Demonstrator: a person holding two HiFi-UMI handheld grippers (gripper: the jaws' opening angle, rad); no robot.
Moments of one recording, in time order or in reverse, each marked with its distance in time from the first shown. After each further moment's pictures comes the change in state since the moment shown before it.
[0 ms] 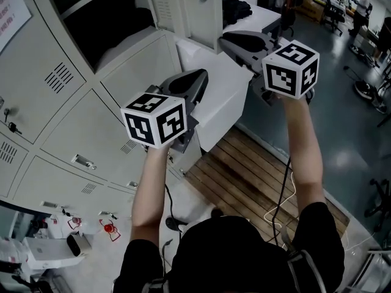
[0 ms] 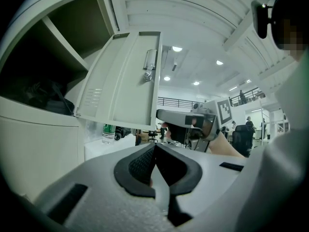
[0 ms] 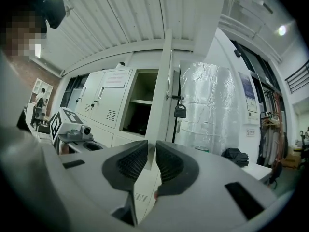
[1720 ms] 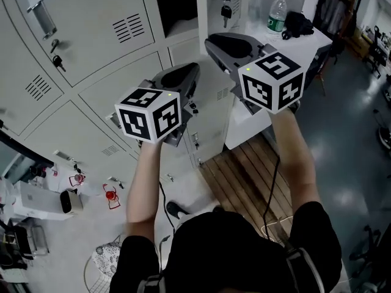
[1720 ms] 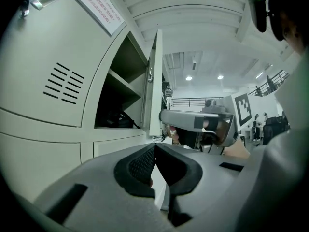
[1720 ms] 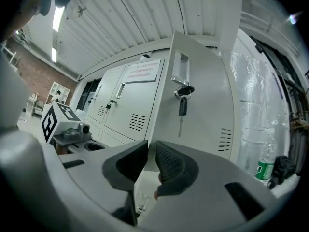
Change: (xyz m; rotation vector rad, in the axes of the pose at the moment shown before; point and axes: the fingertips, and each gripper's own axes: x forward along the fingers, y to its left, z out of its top) left arm -0.168 0.104 0.013 0.026 -0.049 0.362; right arm 0.142 0.165 0.029 -0.052 -0.052 0.191
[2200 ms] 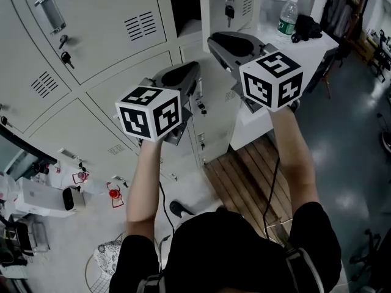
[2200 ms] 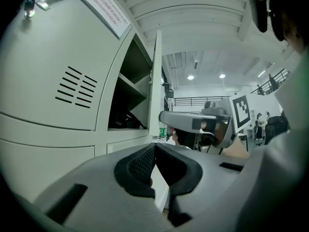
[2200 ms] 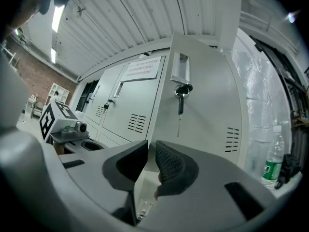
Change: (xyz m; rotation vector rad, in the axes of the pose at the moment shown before) left arm -0.014 0.026 0.003 0.003 0.006 0.026; right arm 0.027 0.005 0.000 0.009 -0.015 0.000
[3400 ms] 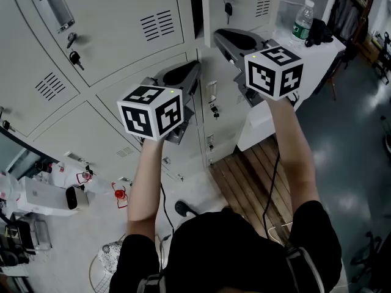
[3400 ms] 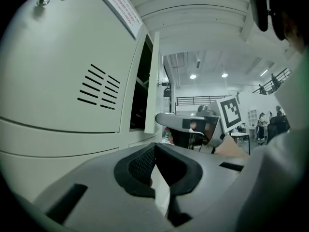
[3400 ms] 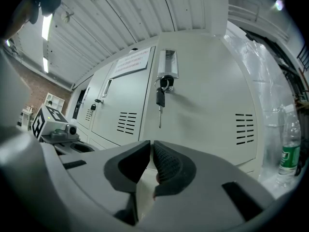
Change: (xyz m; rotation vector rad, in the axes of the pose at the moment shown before) left arm -0.011 0.050 0.001 -0.005 0.009 0.022; right arm 0.058 -0.013 -0.010 0.106 -0.021 -0.009
